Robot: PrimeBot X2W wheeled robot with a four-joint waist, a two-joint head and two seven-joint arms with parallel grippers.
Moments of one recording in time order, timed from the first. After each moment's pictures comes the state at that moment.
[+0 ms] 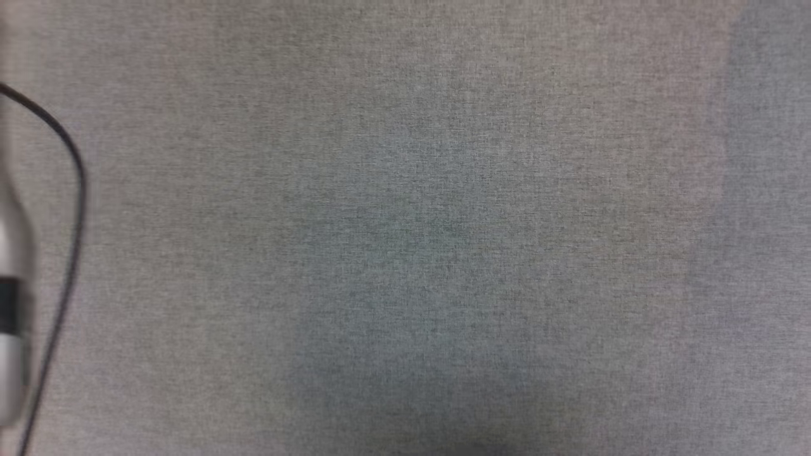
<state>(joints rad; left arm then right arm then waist) -1.61 0.34 -0.35 0.64 -0.39 -0.12 -0.26 -1.59 -0.31 0.16 0.84 0.32 0.13 -0.19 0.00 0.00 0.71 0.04</state>
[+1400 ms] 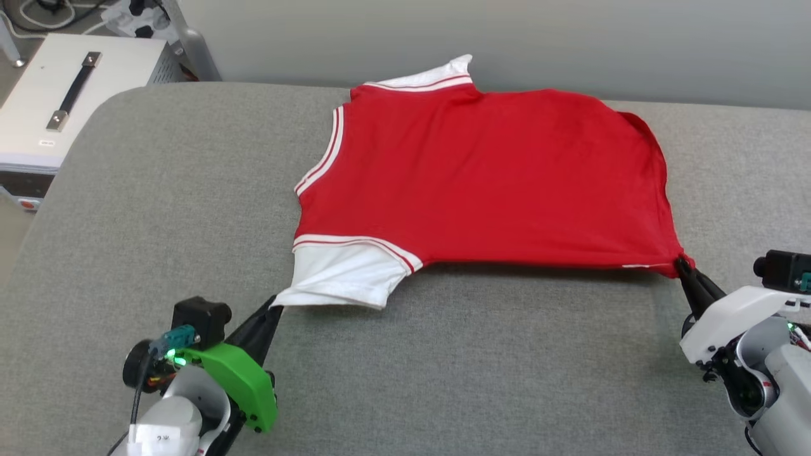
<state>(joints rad) -0.28 0.42 -0.49 0.42 -0.58 -0.12 -0.15 -0.46 -0.45 0.45 0.71 0.89 0.13 -0.14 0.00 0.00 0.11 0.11</state>
